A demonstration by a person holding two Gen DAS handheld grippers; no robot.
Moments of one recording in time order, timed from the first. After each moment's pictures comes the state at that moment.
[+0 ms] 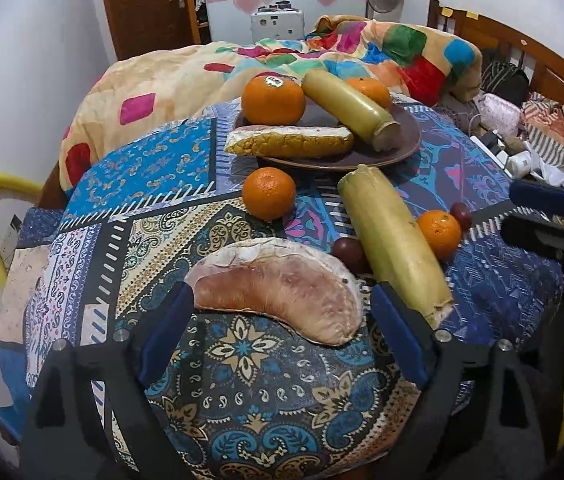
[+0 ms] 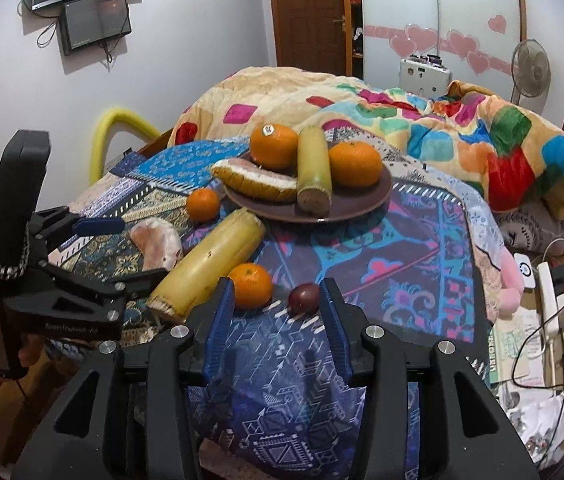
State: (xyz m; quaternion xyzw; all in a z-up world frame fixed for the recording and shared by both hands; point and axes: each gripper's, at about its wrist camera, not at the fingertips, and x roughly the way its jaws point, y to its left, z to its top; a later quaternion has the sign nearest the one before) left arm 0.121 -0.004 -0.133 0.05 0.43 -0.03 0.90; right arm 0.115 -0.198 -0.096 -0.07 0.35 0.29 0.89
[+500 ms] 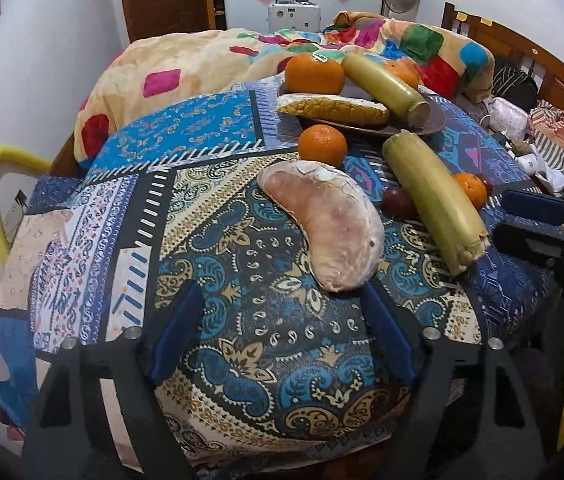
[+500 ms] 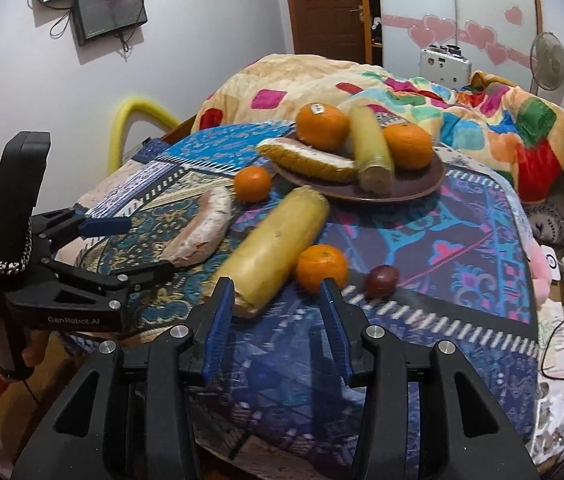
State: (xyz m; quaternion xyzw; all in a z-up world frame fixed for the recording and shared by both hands) left arm 0.091 0.036 -0.143 0.02 0.44 -0.03 0.90; right arm 0.098 -0.160 -0.110 -0.07 0.37 0.32 0.87
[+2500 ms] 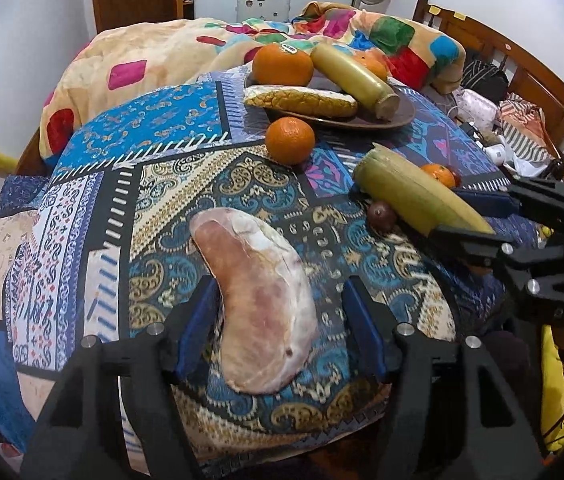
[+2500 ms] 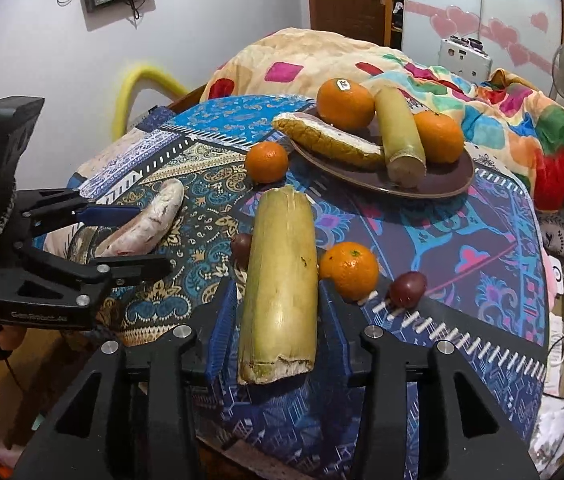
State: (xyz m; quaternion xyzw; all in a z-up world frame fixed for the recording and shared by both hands) left arm 0.100 0.040 -0.142 0.00 0.46 -0.09 0.88; right arm 0.110 -0.139 -0.121 -0.11 0.40 0.33 0.85
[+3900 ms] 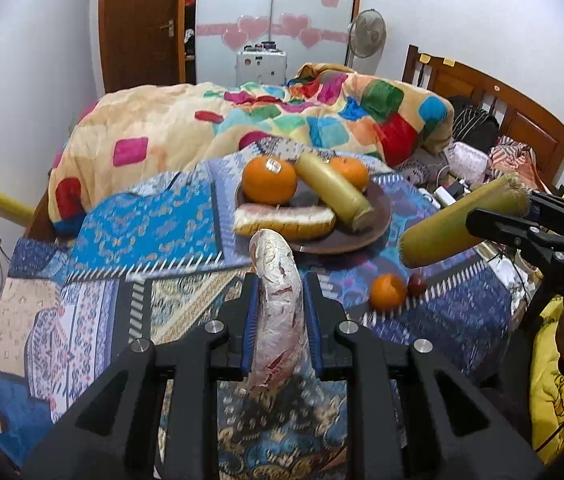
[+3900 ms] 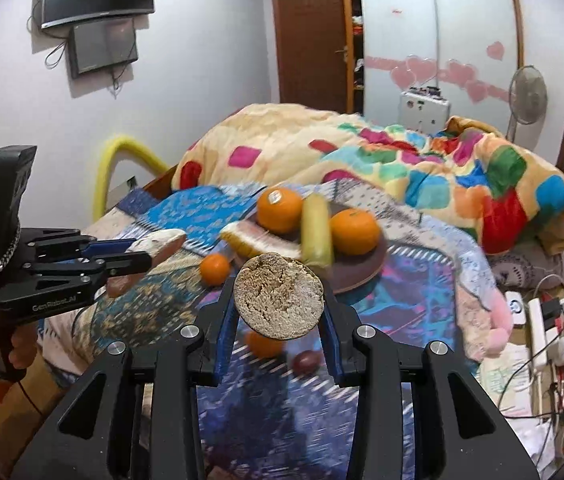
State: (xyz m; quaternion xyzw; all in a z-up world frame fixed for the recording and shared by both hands) left arm 0.124 0.025 -0.065 0.00 0.37 -0.09 0.93; right arm 0.120 -0.190 -0.046 -0.07 0.30 0.28 0.91
